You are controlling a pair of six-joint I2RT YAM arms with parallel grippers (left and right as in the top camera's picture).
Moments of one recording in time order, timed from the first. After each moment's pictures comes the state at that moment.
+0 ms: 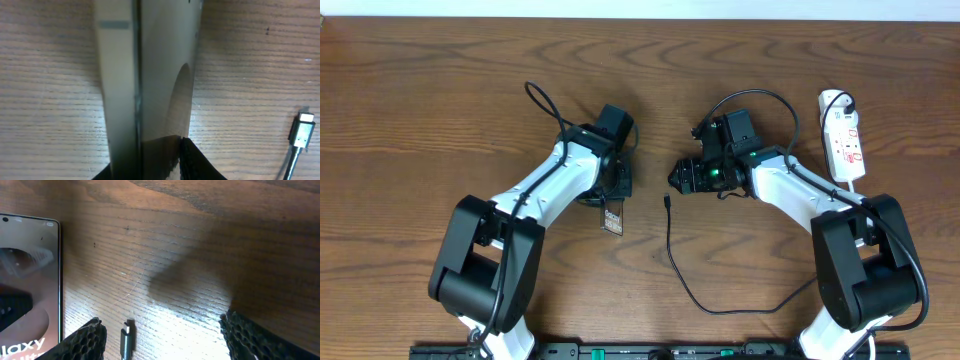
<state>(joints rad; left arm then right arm) -0.44 1.85 1.20 -0.79 0.07 -0.48 0.35 1.85 1.03 -0.33 -0.40 0.28</state>
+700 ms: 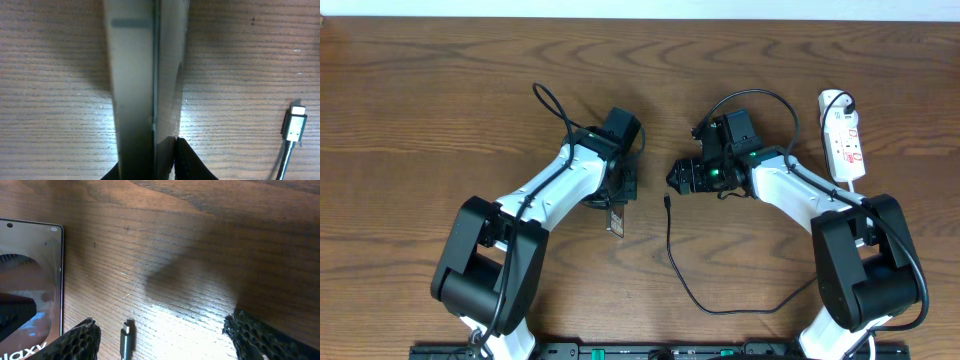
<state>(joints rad) -0.47 1.85 1.20 -0.79 0.07 -0.48 0.35 1.85 1.03 -0.33 -0.40 0.28</state>
